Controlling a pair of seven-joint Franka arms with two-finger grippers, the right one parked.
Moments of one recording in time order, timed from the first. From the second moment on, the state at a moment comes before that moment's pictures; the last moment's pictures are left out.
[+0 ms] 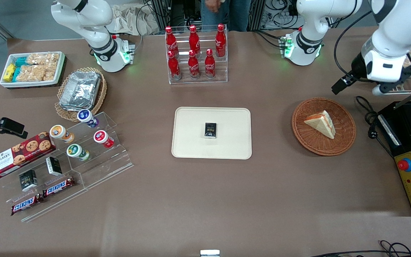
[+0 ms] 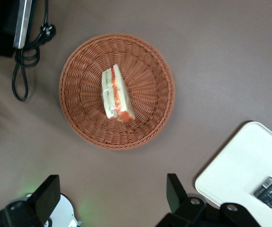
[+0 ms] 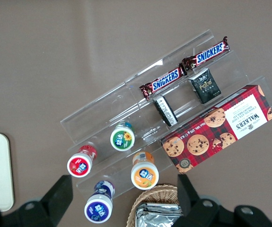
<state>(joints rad) -0.08 -0.37 -0.04 -2.17 0.01 1.75 -0.73</state>
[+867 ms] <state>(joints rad) -0.08 -0.18 -0.02 -2.50 0.12 2.25 -0.97</state>
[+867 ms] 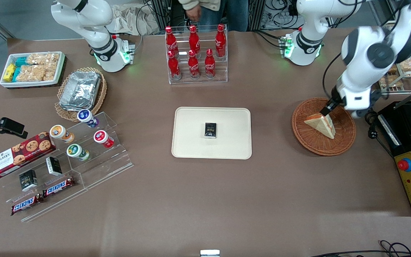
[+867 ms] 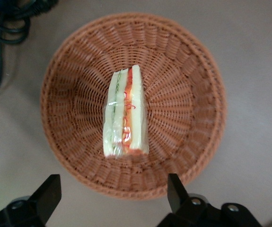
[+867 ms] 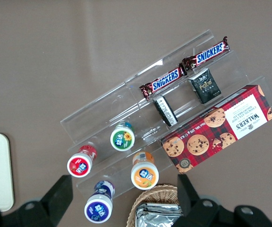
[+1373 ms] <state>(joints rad) -0.08 0.01 0.05 -2.59 0.13 2.53 -0.99</state>
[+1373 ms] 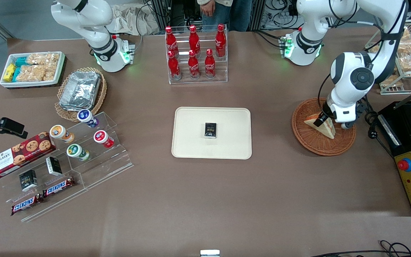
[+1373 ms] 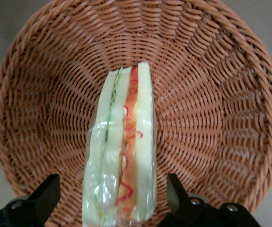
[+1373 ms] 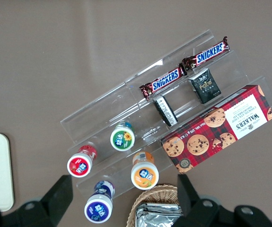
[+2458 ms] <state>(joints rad) -0.14 -0.32 0.00 -2.45 0.08 2.16 -0.74</state>
